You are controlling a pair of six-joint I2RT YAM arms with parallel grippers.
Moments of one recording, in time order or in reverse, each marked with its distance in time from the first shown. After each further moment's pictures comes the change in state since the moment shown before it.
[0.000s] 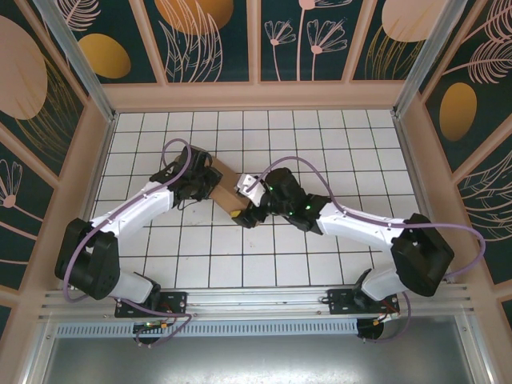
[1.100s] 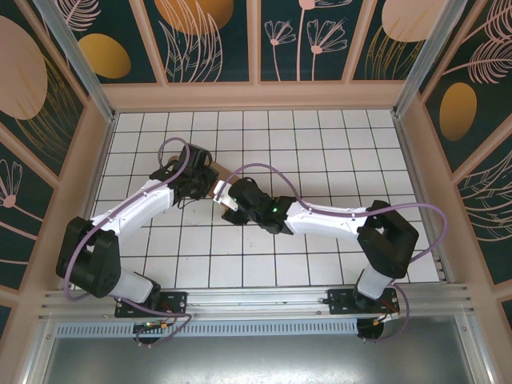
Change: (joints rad) left arm 0.005 0.012 0.024 -0.020 -0.066 -0.064; right arm 0.155 0.231 0.209 -0.166 0.487 -0.054
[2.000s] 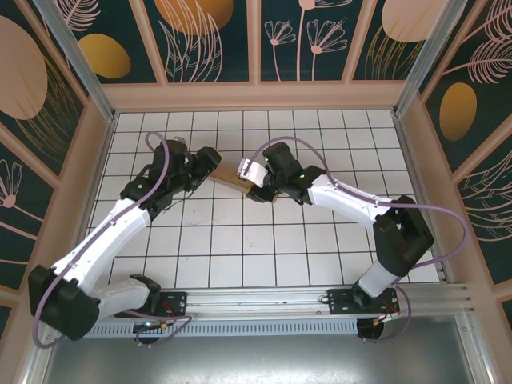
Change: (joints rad) left arm -0.008 -0.312 -0.007 0.071 0.134 0.309; right arm -0.324 -0.060 0.083 -0.219 -0.499 -0.233
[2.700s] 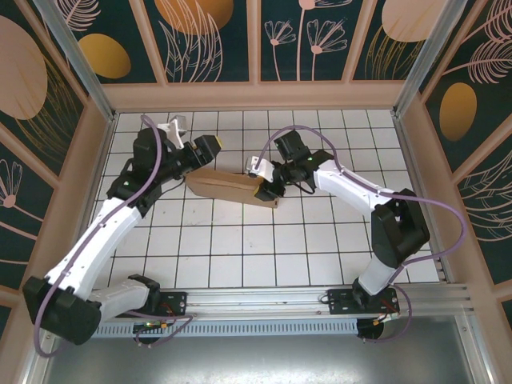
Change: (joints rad) left arm 0.091 0.010 0.052 0.143 0.256 0.270; right arm -0.117 0.060 0.104 -0.212 -0.291 -0.175
